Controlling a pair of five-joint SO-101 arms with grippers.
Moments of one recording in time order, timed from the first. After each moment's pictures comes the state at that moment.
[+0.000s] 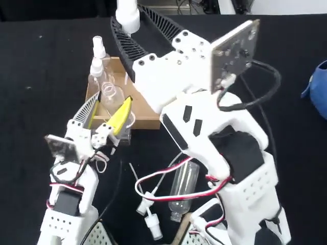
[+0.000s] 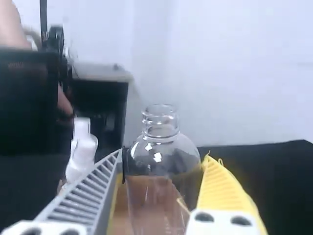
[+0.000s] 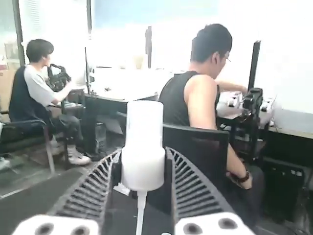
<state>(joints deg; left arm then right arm) 8.8 -103.9 95.6 6.0 4.7 -34.1 -35.9 -2.4 38.9 -0.8</state>
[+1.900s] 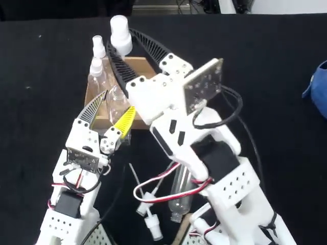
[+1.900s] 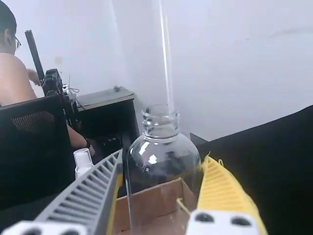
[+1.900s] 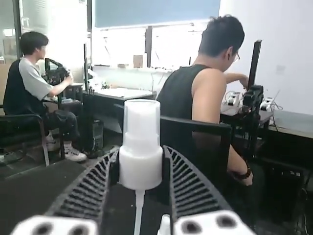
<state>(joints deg) 12.2 -104.0 96.0 3.6 -12.2 -35.3 -46.3 28.4 17.5 1.0</state>
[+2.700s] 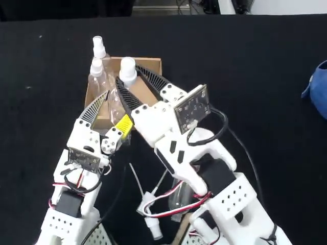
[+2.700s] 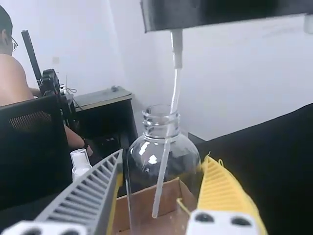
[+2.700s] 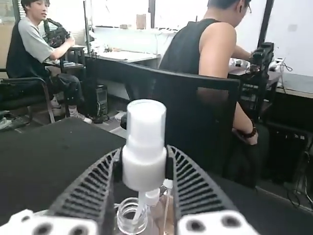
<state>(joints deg) 12.5 -103.9 96.0 3.6 -12.2 -36.0 -58.2 49.0 17.5 1.0</state>
